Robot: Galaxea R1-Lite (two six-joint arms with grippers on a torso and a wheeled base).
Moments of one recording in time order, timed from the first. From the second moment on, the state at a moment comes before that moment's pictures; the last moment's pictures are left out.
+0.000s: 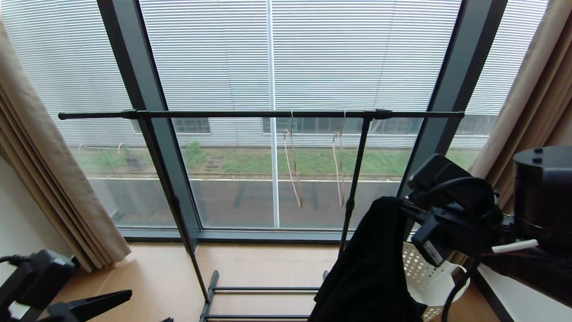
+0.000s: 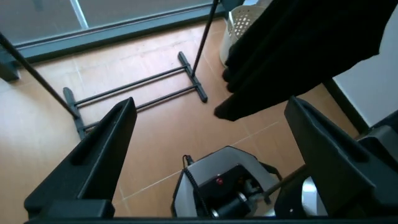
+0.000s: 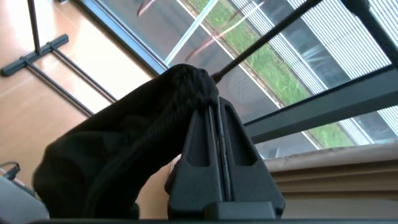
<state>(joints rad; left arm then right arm) -0.37 1.03 -0.19 -0.33 -0.20 -0.11 0.70 1.45 -0.72 -0.30 -0.40 -0.38</state>
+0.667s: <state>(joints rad) -0.58 1.50 -0.43 -0.47 -0.12 -0.42 0.82 1.84 -1.62 0.65 -0.56 0.30</state>
